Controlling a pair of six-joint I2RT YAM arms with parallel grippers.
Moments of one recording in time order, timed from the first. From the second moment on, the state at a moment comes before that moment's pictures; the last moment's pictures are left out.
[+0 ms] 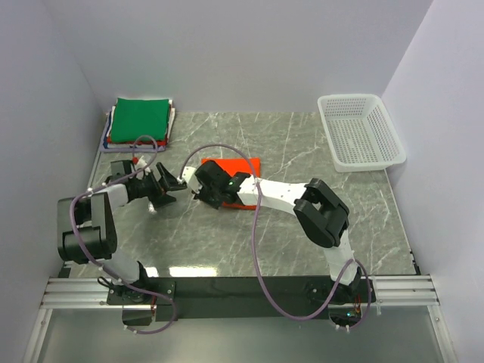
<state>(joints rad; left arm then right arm) 0.21 1.56 0.73 -0.13 0.87 -0.44 0.98 2.03 1.50 -0.34 0.02 -0.26</state>
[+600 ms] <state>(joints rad) -0.04 1.75 0.71 0.33 0.71 -0.91 0.96 2.03 1.59 -0.36 -0.05 -0.18</state>
